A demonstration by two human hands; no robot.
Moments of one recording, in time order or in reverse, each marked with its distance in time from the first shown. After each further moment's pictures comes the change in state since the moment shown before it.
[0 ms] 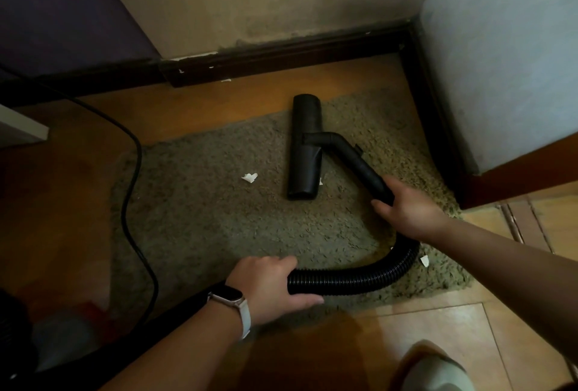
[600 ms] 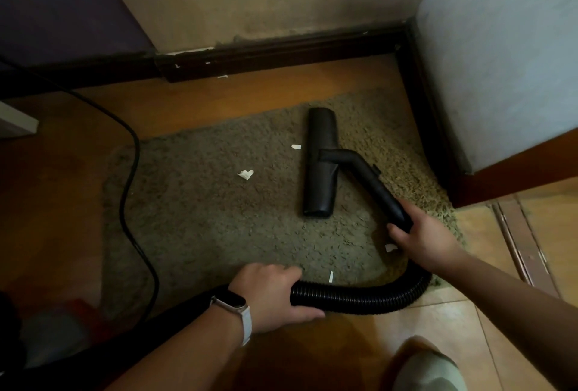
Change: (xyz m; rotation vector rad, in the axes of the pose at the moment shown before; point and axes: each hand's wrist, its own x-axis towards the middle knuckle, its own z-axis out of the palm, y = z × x) left_hand -0.002 0.007 0.015 0.045 -0.027 0.084; right_hand -0.055 0.028 0.015 0.052 0.089 0.054
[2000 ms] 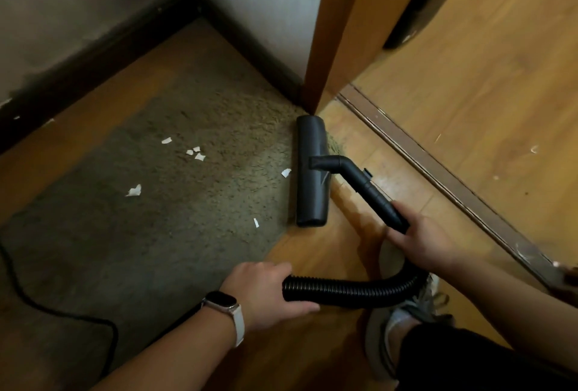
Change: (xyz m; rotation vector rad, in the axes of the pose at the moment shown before) left_hand -0.033 0.074 0.000 0.185 -0.237 0.440; right_hand -0.265 0.047 0.048 0.271 0.266 0.487
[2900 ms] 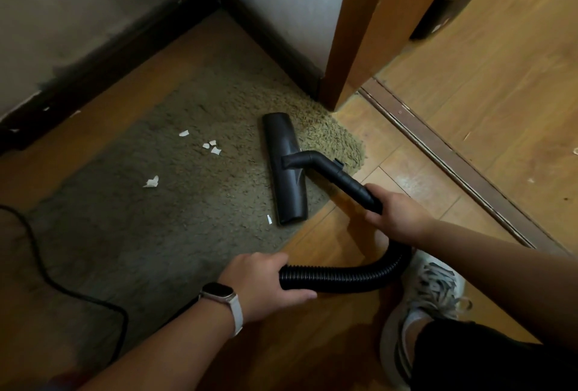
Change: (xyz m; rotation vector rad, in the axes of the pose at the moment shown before) left_hand -0.006 -0.022 -0.007 -0.078 0.036 -0.082; right_hand 0.064 -0.044 0.022 -0.171 -0.161 -0.164
